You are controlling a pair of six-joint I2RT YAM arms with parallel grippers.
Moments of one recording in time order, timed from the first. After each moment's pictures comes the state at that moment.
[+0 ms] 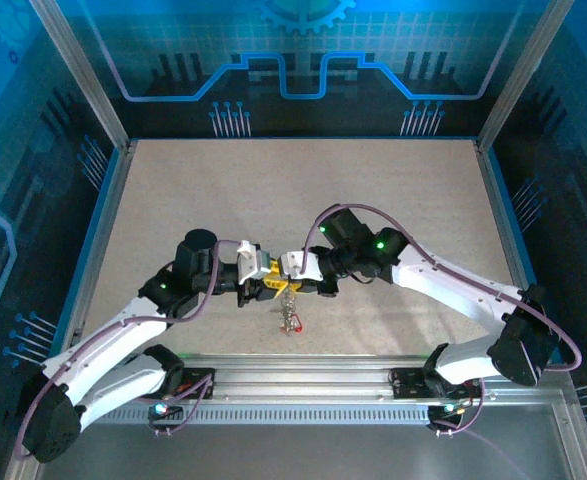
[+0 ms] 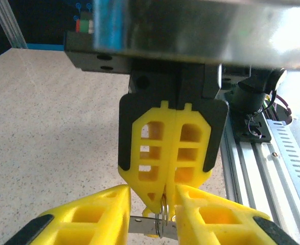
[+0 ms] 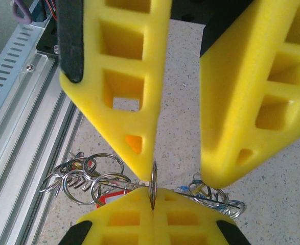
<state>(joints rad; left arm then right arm) -0.54 0.92 0.57 -0.05 0.78 0.30 0.82 1.37 1.13 -0.66 -0.52 -0.78</state>
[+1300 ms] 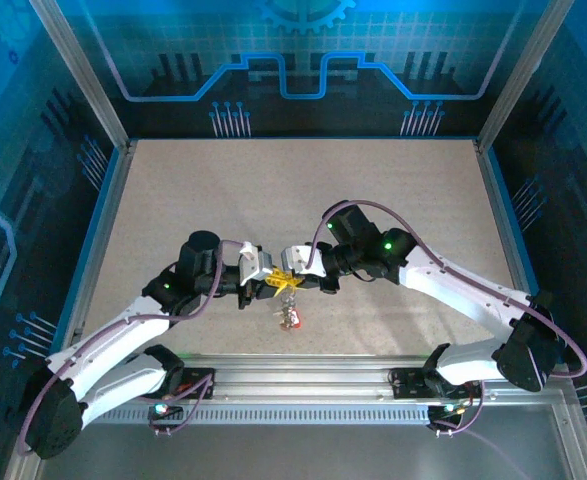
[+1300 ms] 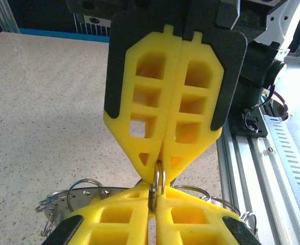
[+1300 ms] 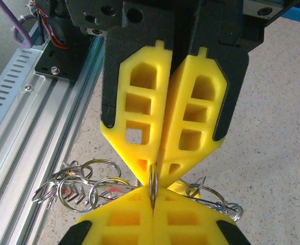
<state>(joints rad) -0.54 0.95 0.55 -0.04 0.80 0.28 0.80 1.33 1.11 -0.60 -0.56 -0.75</state>
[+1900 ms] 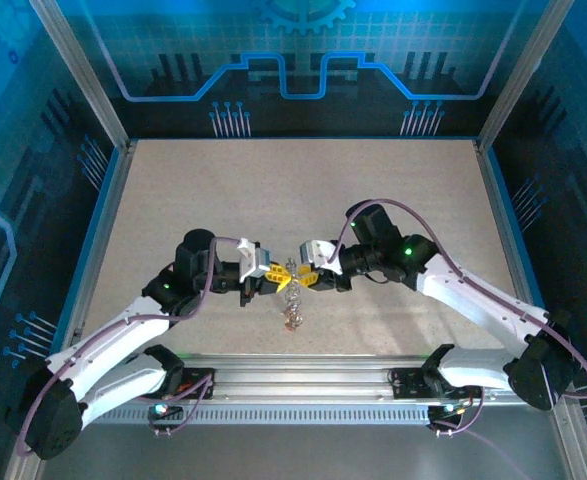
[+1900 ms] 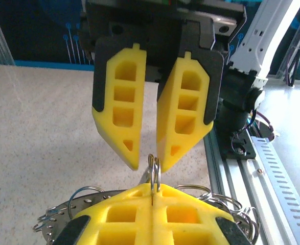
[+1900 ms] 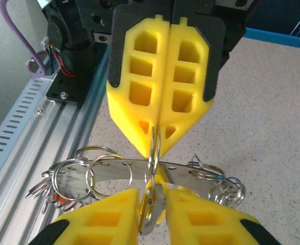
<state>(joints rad) -0.54 0.95 0.55 0.10 0.87 0.21 0.71 1.22 0.99 -0.51 -0.72 -0.70</state>
